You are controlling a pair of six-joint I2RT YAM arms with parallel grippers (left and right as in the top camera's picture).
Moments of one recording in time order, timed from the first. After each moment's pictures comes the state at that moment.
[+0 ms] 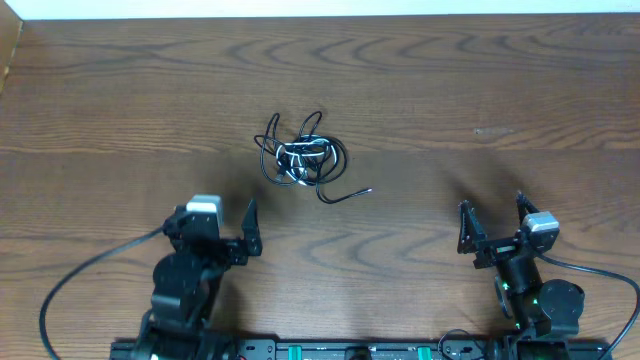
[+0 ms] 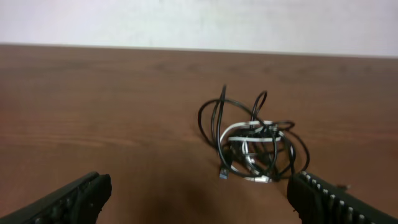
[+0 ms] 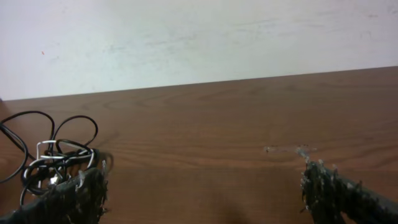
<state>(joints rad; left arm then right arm) -0.22 0.32 0.37 -0.37 -0.08 -0.12 -0.01 0.01 0.01 -0.05 -0.23 0.17</state>
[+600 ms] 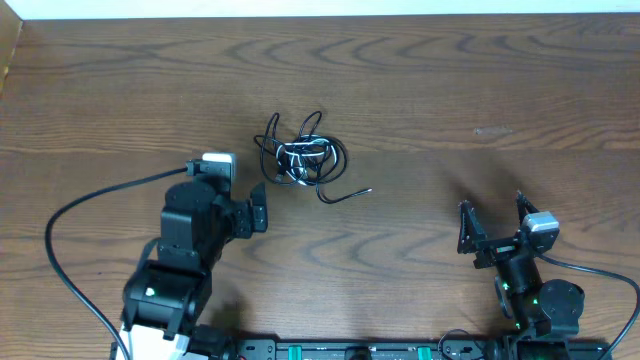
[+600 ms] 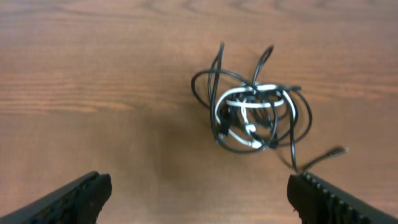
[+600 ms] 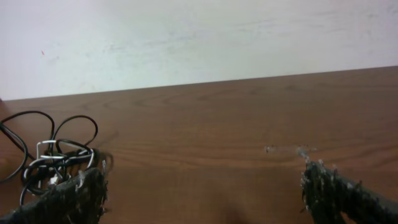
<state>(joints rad) -0.22 0.78 0.73 -0.62 -0.04 -0.12 -0.01 0.01 0.01 -0.05 -0.23 0.17</state>
